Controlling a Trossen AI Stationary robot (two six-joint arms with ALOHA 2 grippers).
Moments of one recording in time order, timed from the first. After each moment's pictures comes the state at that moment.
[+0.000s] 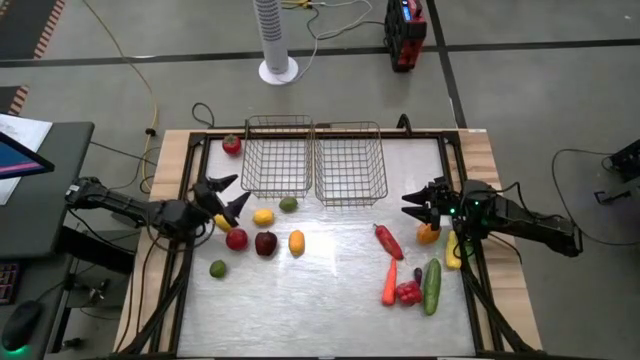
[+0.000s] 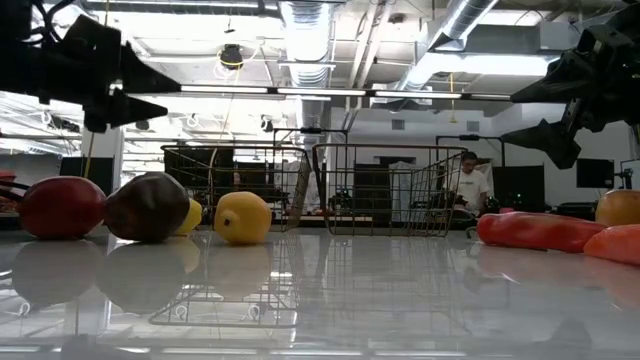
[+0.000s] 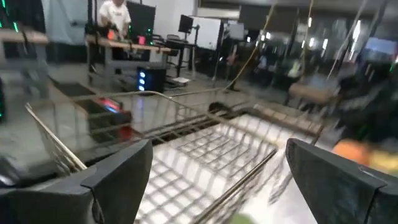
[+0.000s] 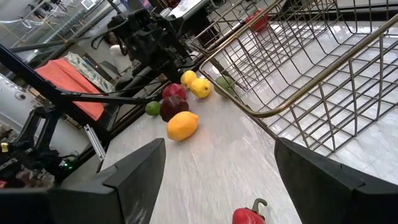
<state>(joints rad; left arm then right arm) -0.25 0.31 0.01 0.37 -0.93 -0.19 -0.26 0.01 0.09 -0.25 -0.13 0.59</state>
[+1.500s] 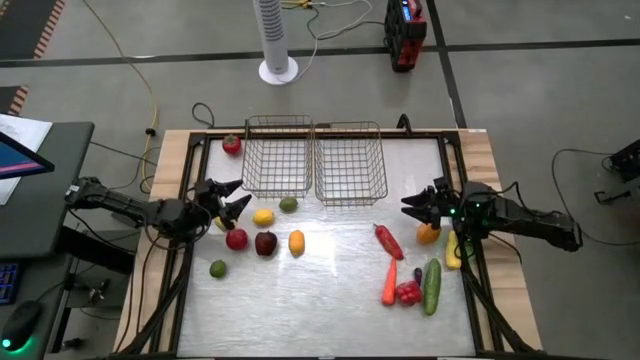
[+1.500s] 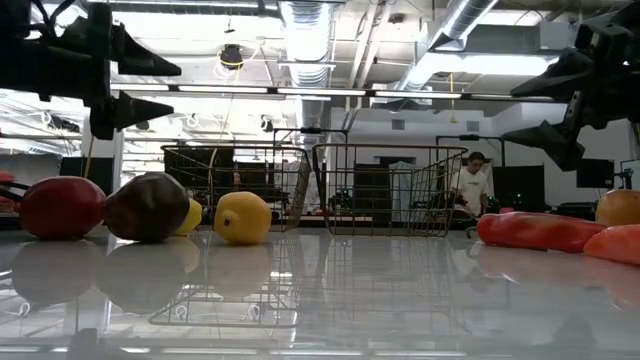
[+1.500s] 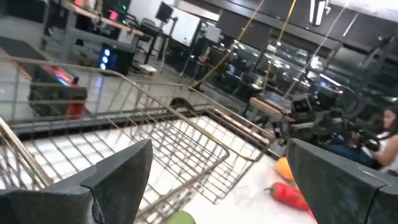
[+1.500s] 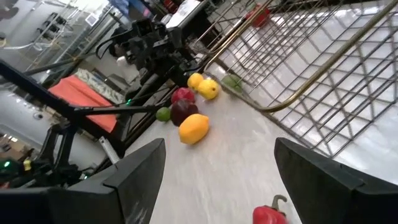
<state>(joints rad) -0.24 0.31 0.02 0.39 -0.82 -0.37 -0.19 0.01 0.09 -0.22 -0.08 0.73</state>
